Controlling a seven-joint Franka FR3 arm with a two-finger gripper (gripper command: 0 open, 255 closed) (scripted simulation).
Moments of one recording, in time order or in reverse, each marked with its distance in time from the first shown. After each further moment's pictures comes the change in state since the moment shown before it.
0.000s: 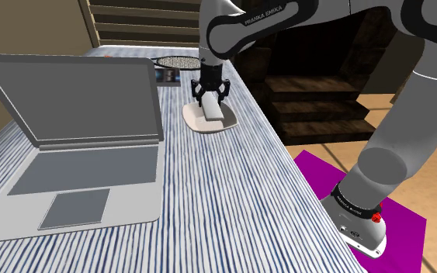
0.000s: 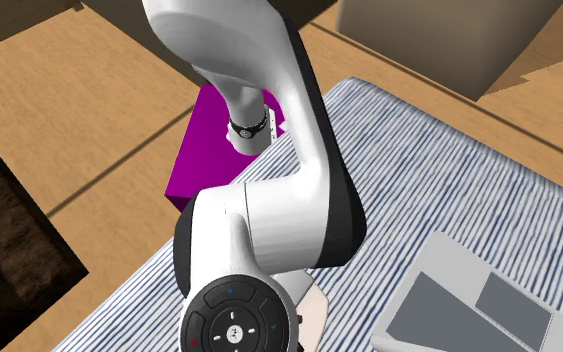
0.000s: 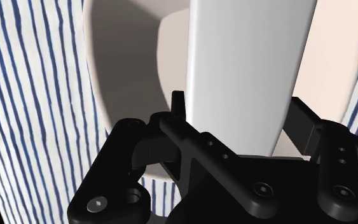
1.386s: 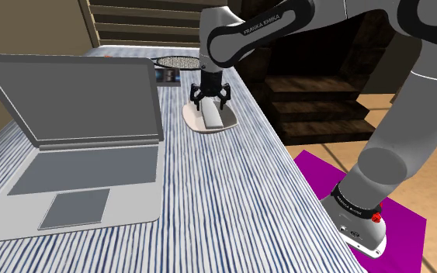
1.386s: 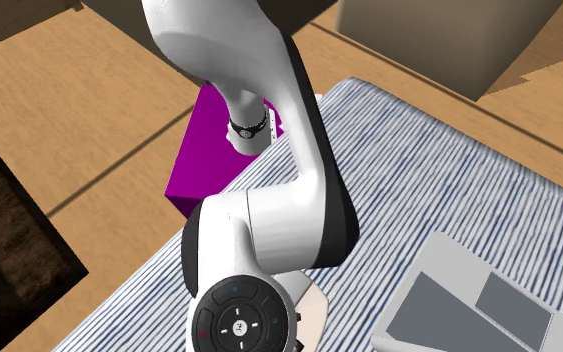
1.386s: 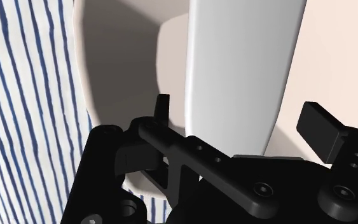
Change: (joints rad) arm 0.001 0.016 -0.001 -0.039 -0.010 0.055 0.007
